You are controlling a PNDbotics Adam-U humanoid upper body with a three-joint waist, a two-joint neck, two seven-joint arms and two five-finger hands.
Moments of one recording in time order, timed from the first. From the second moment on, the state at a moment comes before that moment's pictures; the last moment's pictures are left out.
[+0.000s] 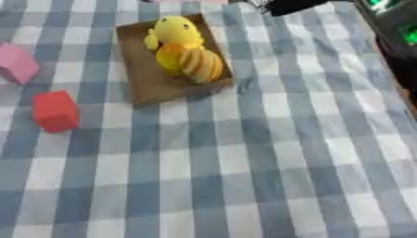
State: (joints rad) left arm -0.88 0.74 -0.15 -1.43 0.17 0.00 0.18; right arm -0.90 -0.81 0.23 -1.87 0.50 0.25 0.47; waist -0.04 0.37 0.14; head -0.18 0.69
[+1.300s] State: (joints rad) left arm -0.76 0.99 -0.30 -1.73 -0.41 0.06 -0.56; right arm -0.76 -0.92 0.12 -1.99 0.35 0.30 0.22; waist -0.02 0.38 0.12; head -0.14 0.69
